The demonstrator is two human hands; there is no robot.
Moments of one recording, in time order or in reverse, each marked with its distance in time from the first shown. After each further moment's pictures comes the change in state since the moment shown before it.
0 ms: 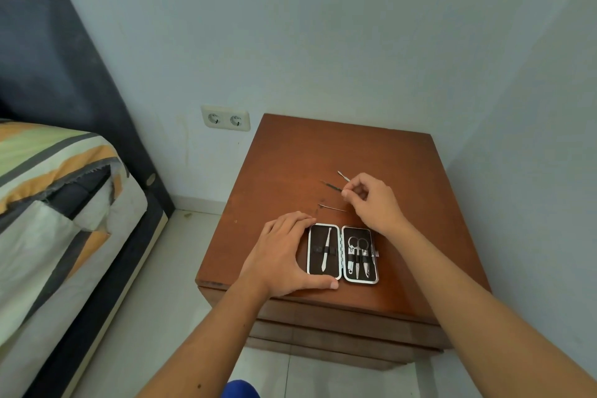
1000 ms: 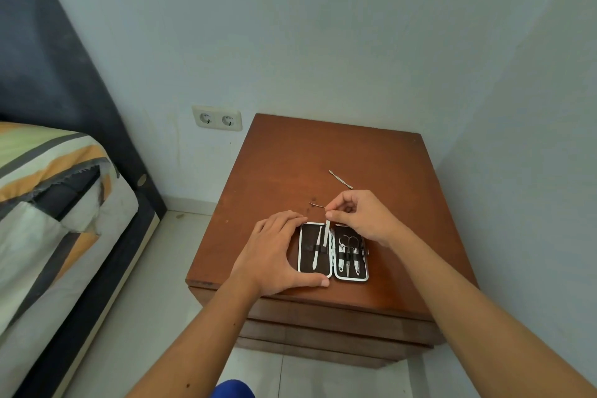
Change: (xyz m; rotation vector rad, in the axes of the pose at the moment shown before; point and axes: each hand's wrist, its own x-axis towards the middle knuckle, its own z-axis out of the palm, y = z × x) left_hand -0.001 0.001 -0.001 0.001 0.016 0.000; right_hand -0.021 -0.004 -0.008 0.147 -0.297 0.059
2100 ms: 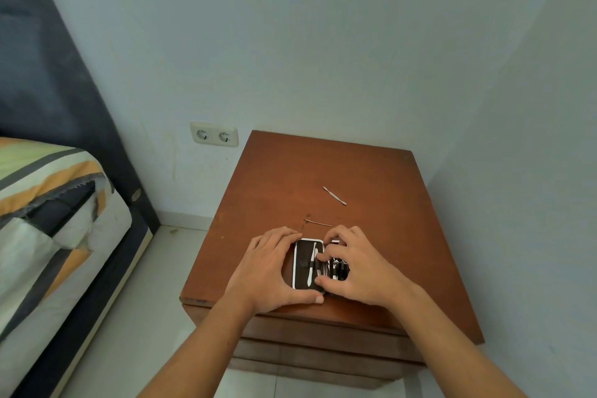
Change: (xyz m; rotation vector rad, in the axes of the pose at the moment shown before) left_hand 0.001 -0.001 0.001 -0.002 0.001 0.014; right_hand -0.060 0.011 0.018 -0.558 -0.004 -0.404
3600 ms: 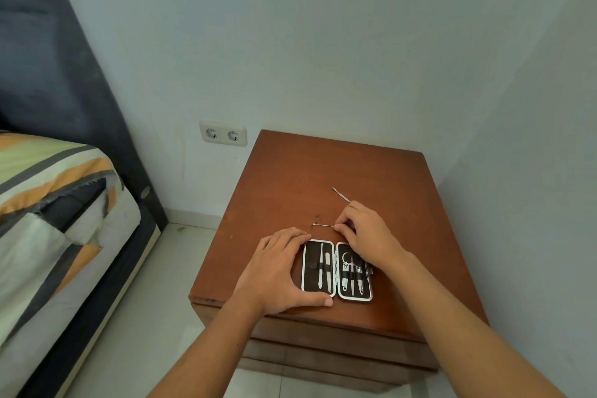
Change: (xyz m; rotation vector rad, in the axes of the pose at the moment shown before) left_hand 0.001 0.000 0.000 0.010 -0.027 -0.016; right_hand 0.062 0.033 -0.005 -0.022 0.125 0.183
